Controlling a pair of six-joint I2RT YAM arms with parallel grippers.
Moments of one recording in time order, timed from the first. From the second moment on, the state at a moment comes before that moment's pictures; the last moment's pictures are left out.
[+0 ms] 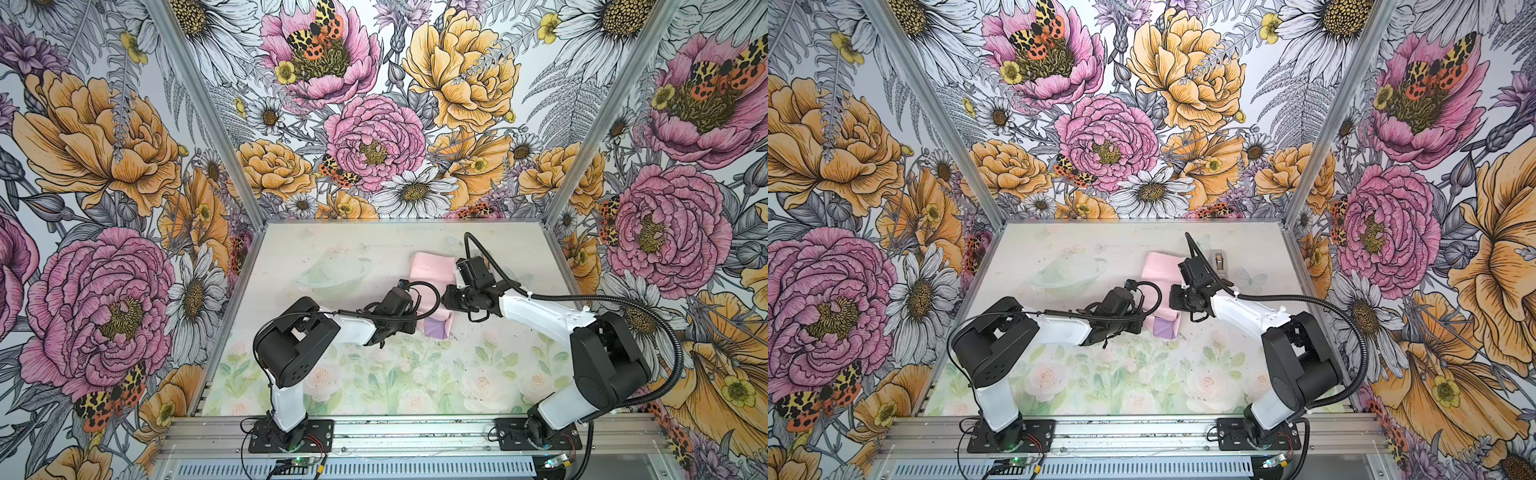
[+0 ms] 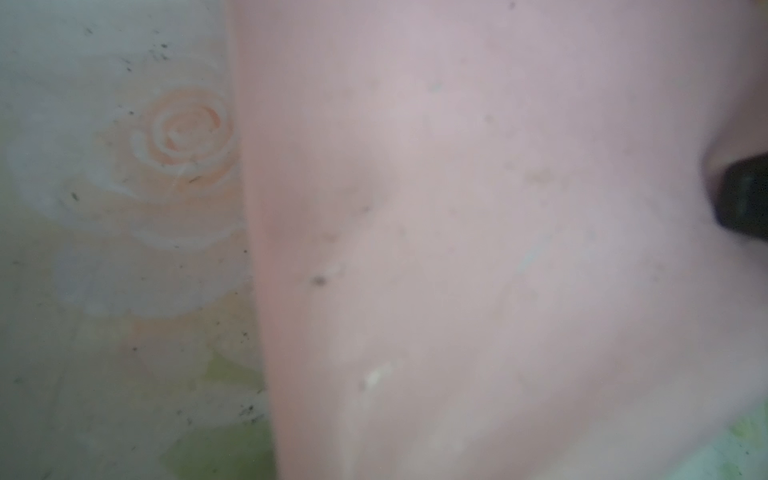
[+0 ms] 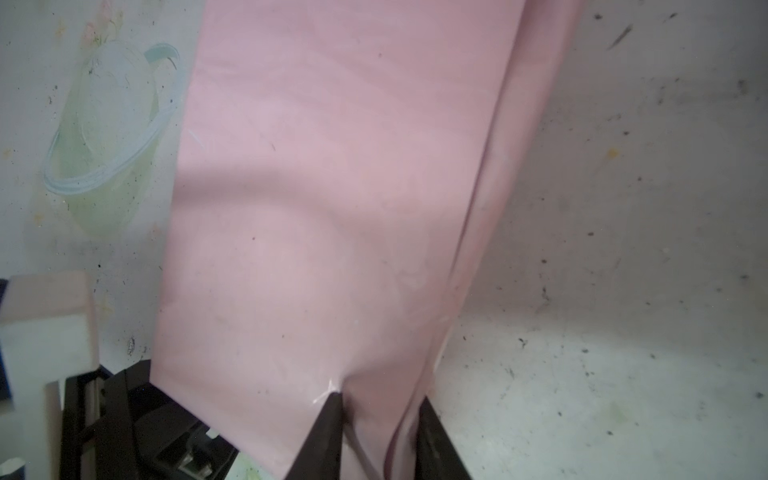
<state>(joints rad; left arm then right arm) -0.77 1.83 0.85 0.21 -0.01 -0.48 0.46 1.57 0.98 -0.41 -0.16 0.54</state>
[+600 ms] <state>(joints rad) -0.89 1.83 0.85 0.20 0.05 -0.38 0.46 1.57 0.98 -0.41 -0.16 0.54</state>
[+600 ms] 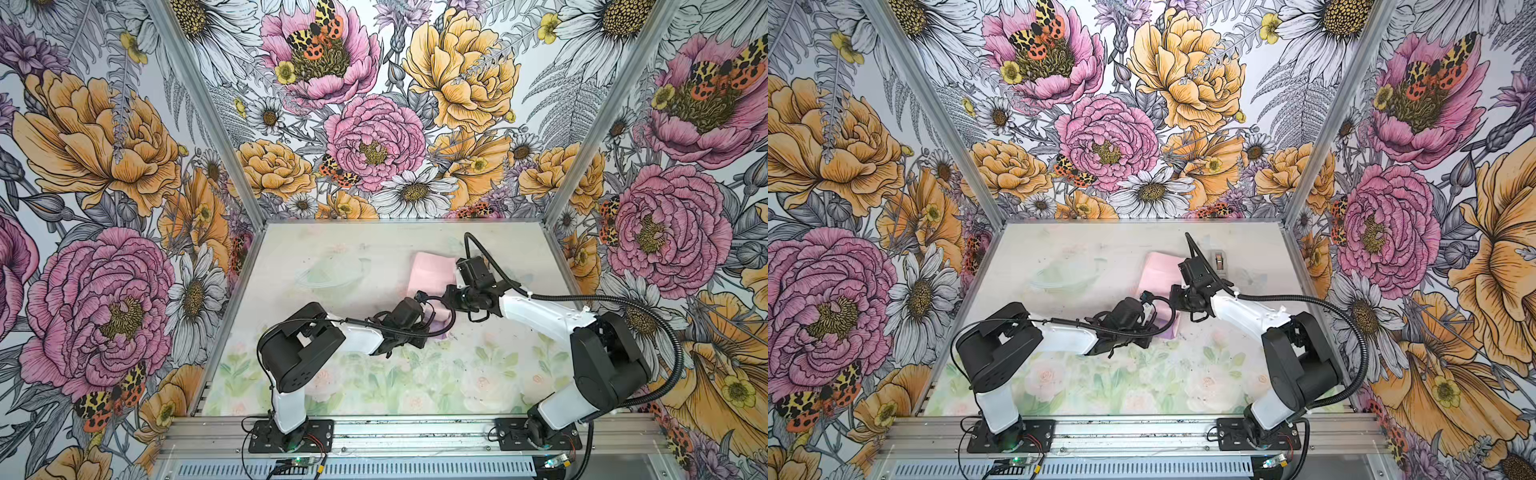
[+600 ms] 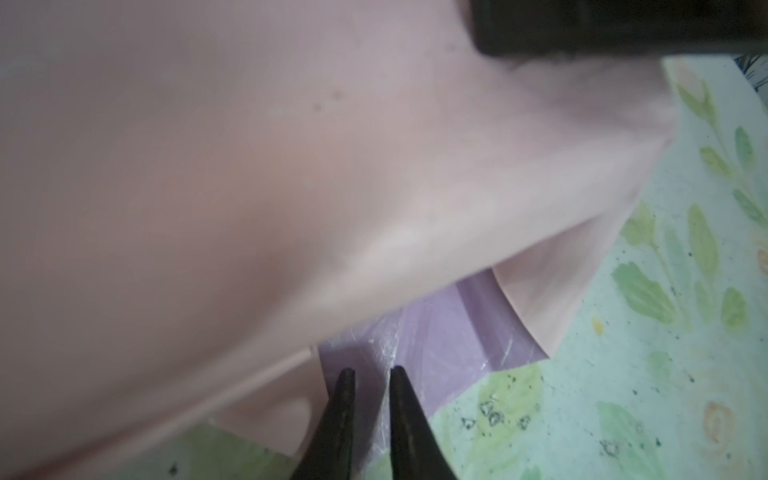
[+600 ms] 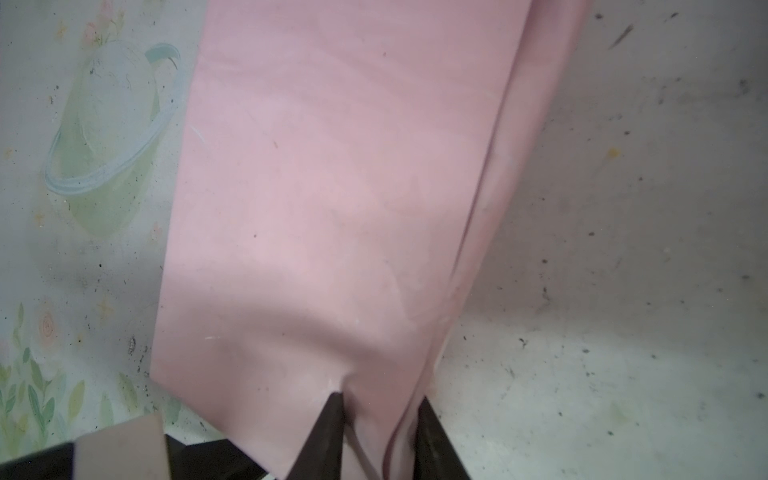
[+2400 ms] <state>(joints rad) -0.72 1.91 1.35 -0.33 0.41 0.73 0.31 1.32 0.68 -0.41 -0.29 0.67</state>
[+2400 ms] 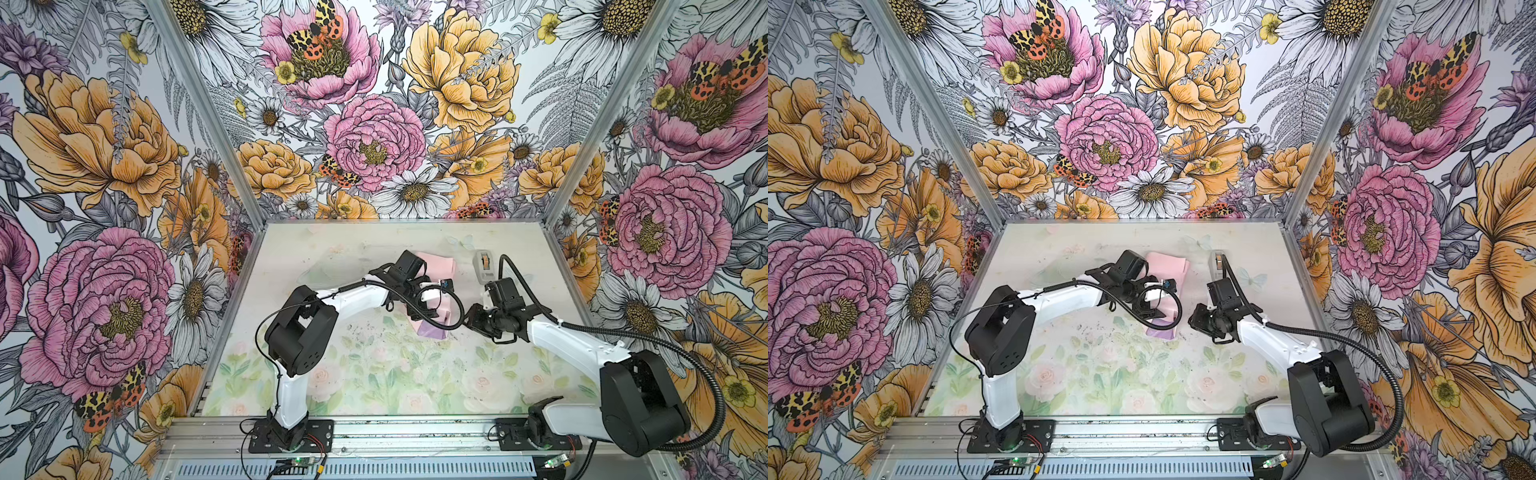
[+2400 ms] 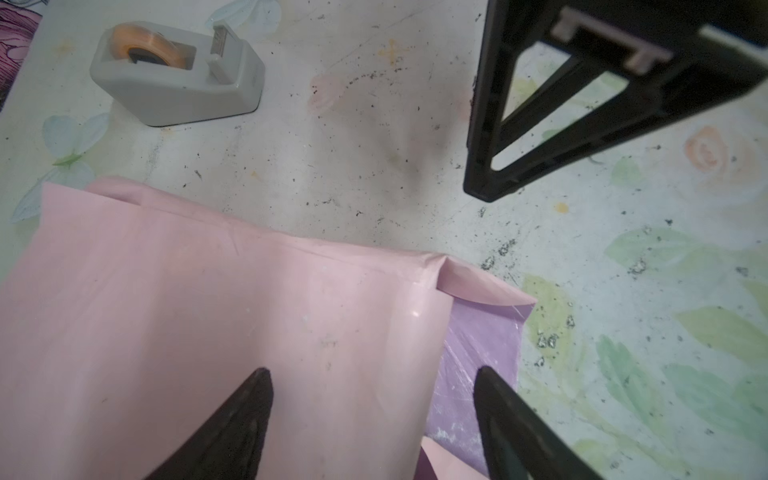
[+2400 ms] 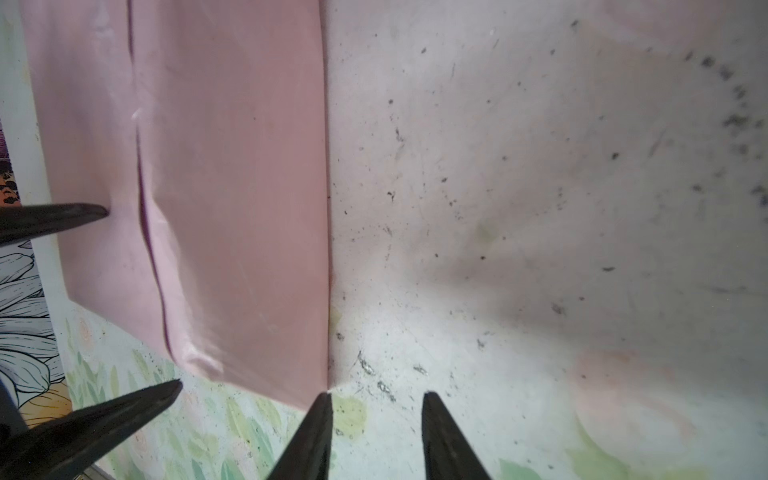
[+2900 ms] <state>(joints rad) -0.71 1.89 1.35 -0.32 0.39 0.79 0.31 1.35 0.67 -0.35 -0.30 0.69</state>
